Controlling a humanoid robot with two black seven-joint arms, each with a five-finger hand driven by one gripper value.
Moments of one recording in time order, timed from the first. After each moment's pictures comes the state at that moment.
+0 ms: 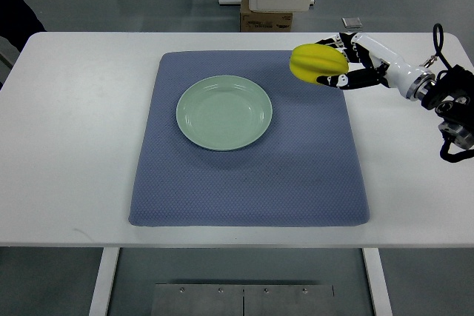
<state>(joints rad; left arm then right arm) -0.02 0.00 -0.10 -0.20 0.13 0.00 -0.01 1.22 -0.44 -0.26 0.83 -0.31 0.00 0.61</state>
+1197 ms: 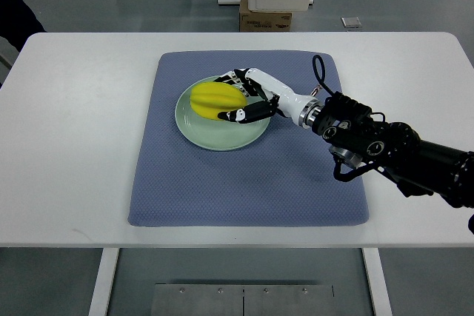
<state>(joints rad) -0.02 0.00 -0.10 -0.20 0.13 0.00 -0.01 1.15 0.00 -0.25 0.62 -0.30 -0.01 0.53</state>
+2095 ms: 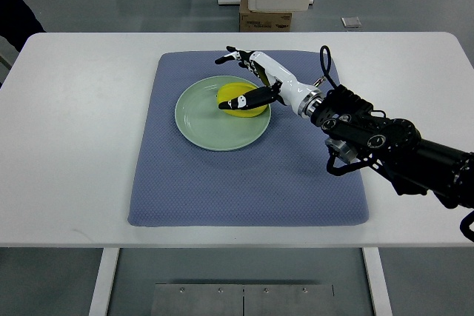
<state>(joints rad) -0.02 0.00 -0.10 -0.20 0.13 0.00 -0.01 1.14 0.00 -0.07 0.62 -0.30 -0.05 0.53</state>
